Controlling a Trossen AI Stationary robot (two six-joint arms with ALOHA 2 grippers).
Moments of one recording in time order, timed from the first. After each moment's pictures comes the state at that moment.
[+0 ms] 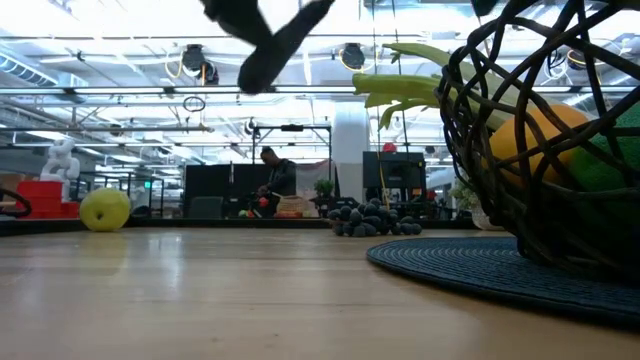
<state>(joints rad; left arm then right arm) -0.11 1.38 1.23 -0.57 -0.44 0.07 0.41 0.98 0.75 -0.02 0.43 0.16</state>
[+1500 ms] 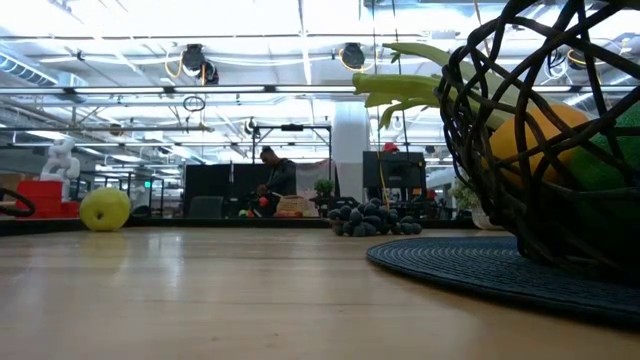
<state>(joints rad) -0.28 1.52 1.24 0.07 -0.30 0.34 0.42 1.29 0.75 0.71 0.44 -0.33</state>
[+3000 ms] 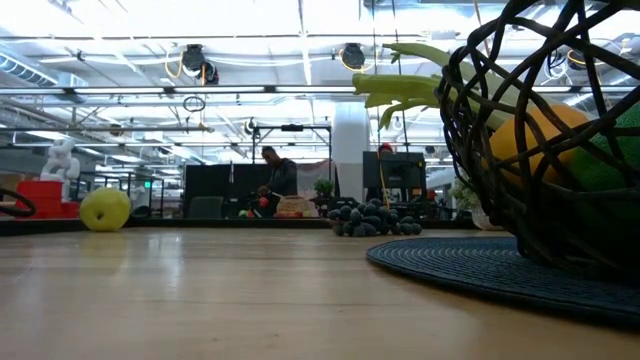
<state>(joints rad) -0.35 1.49 1.24 0.09 -0.51 0.34 0.44 1.23 0.75 0.61 0.39 -0.16</state>
